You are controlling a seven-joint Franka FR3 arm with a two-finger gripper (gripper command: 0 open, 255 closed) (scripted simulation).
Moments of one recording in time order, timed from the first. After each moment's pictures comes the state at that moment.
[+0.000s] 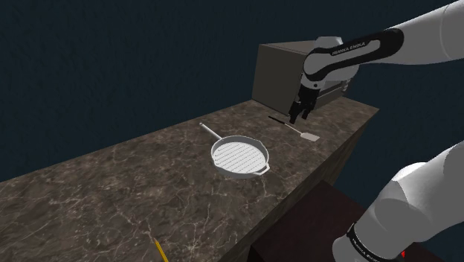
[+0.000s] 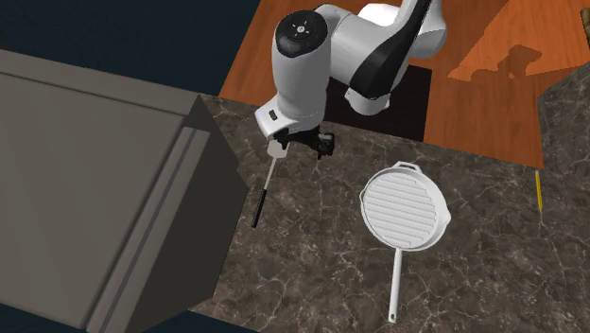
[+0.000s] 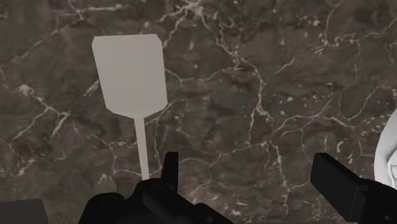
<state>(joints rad) -0.07 -0.30 -0.31 -2.37 -0.04 2.10 -0.32</state>
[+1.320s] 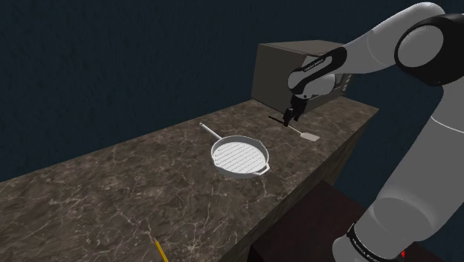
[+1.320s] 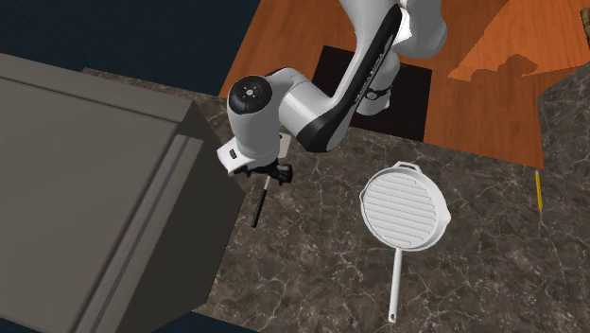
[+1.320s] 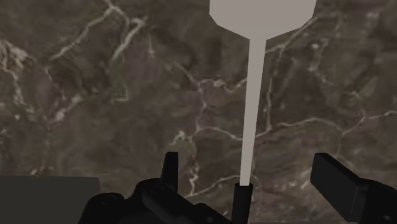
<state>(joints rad) -0.09 0.07 -0.39 -2.21 0.08 2.37 -0.57</state>
